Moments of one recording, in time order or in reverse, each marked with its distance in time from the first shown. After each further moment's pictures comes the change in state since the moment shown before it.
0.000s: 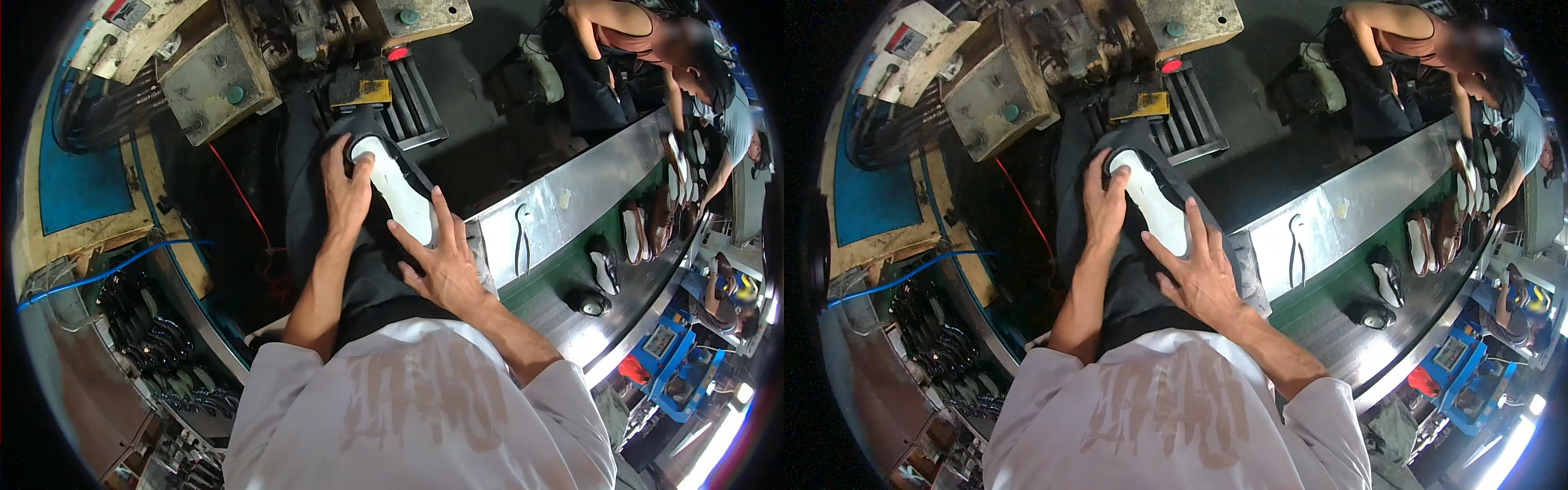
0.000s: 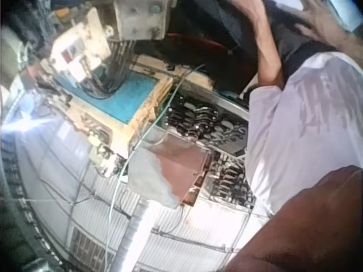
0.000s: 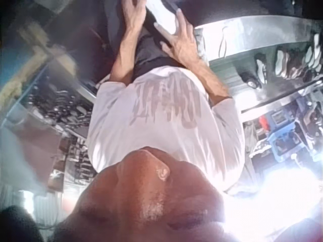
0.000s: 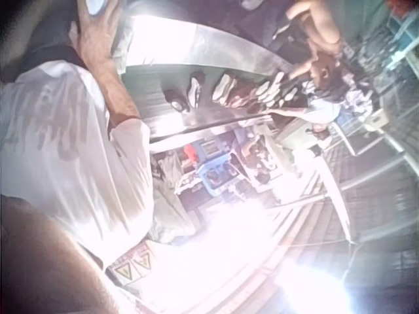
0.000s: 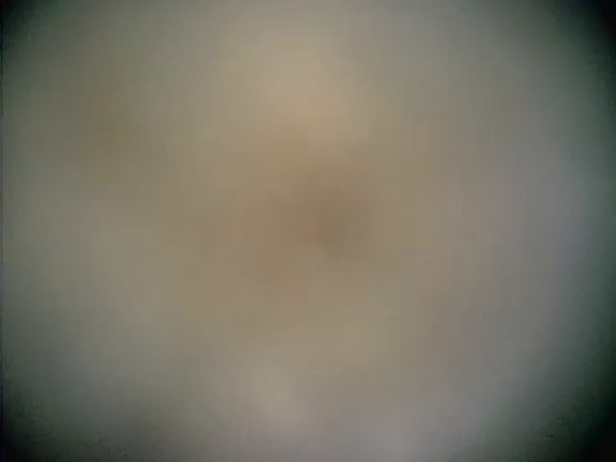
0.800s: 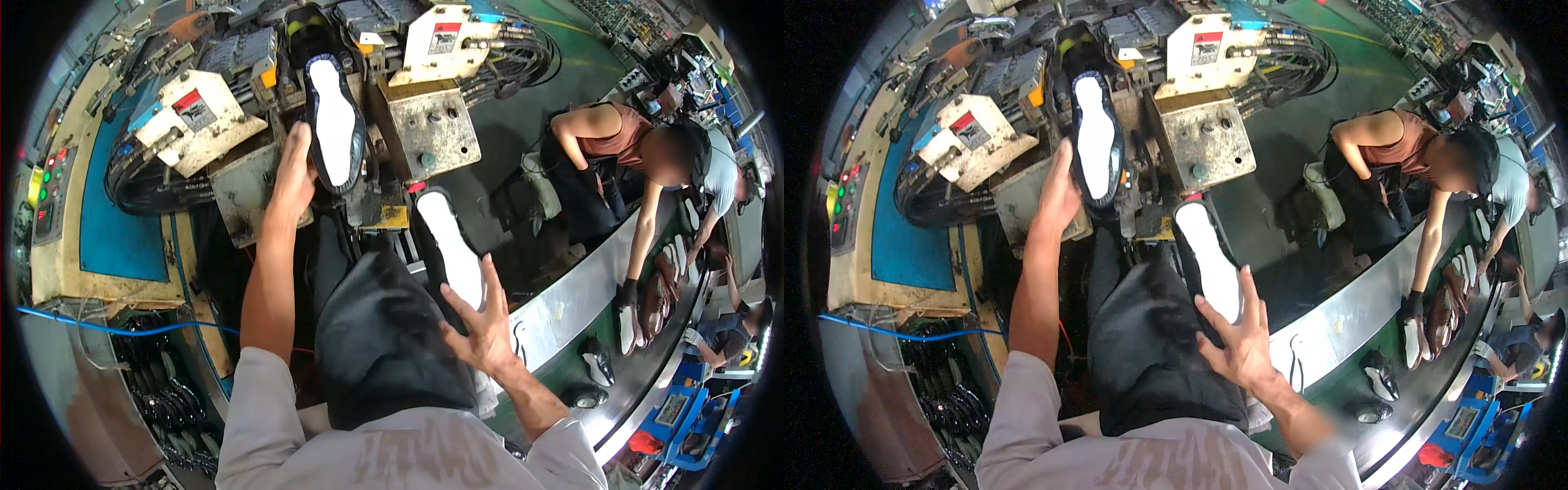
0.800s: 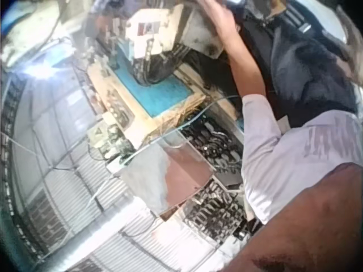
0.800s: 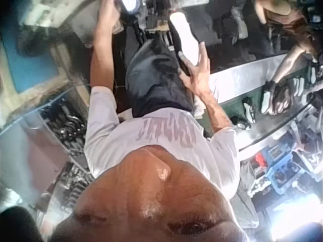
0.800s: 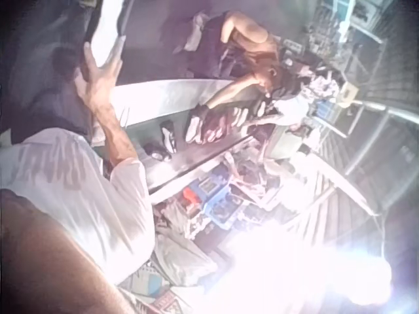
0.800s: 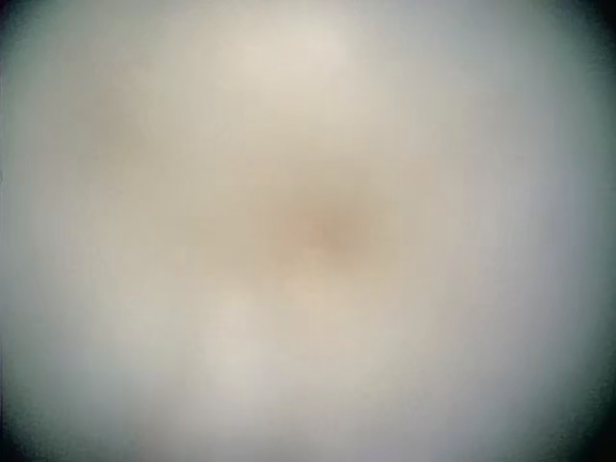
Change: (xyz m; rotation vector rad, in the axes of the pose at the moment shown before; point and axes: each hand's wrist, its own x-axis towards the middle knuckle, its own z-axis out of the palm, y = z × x) left_hand 0.256 0.118 -0.120 -0.741 -0.058 0.062; right_hand 0.076 0.024 -0.100 0.029 0.317 -0.099
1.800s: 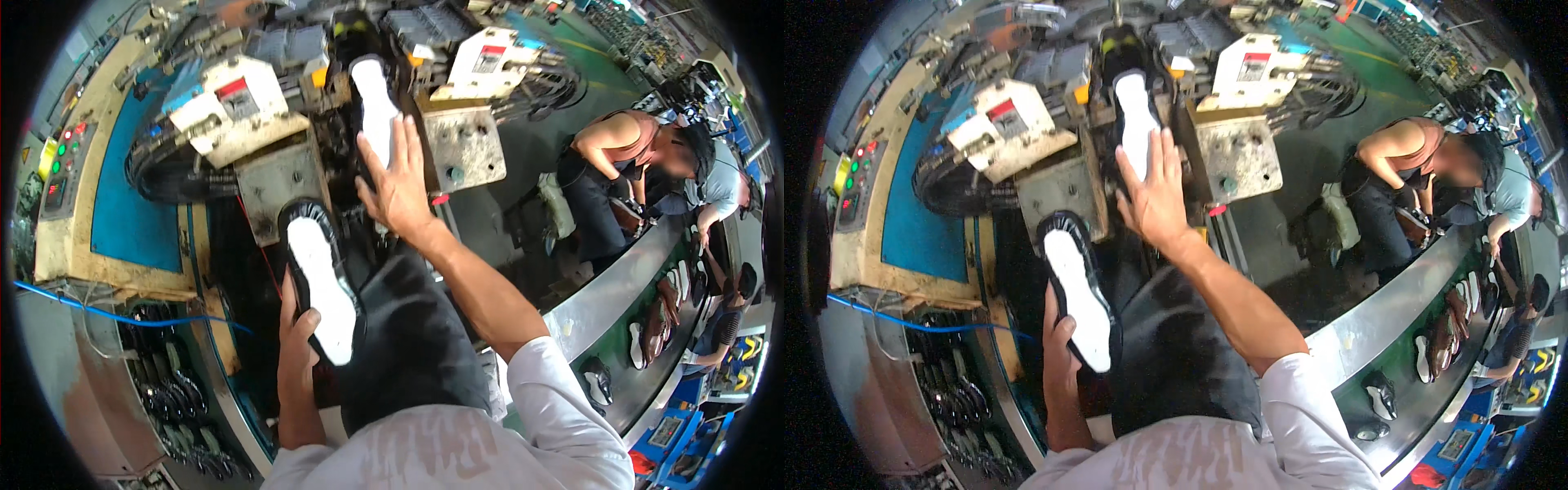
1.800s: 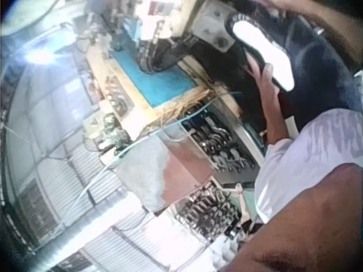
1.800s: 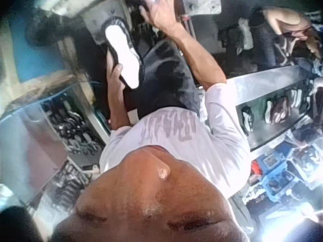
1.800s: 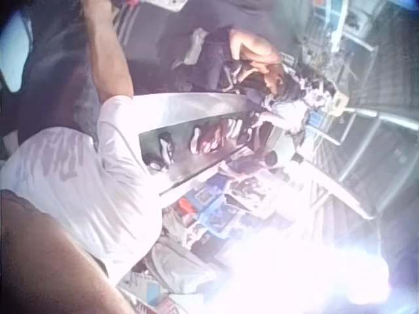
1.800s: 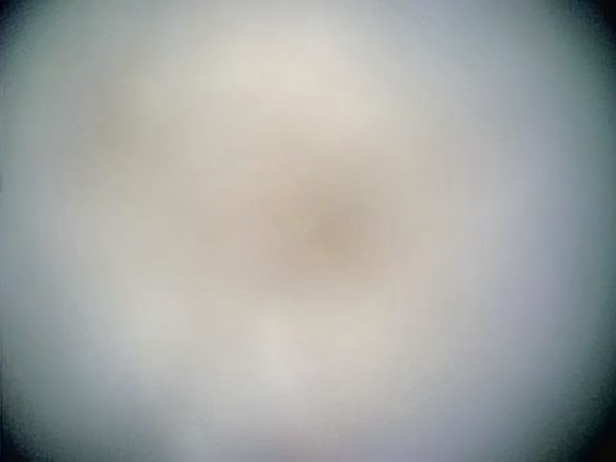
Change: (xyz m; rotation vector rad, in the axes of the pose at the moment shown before) left_hand -0.258 0.030 -0.045 0.024 0.137 -0.009; right_hand 0.281 -0.054 0.126 -0.113 0.321 -0.389
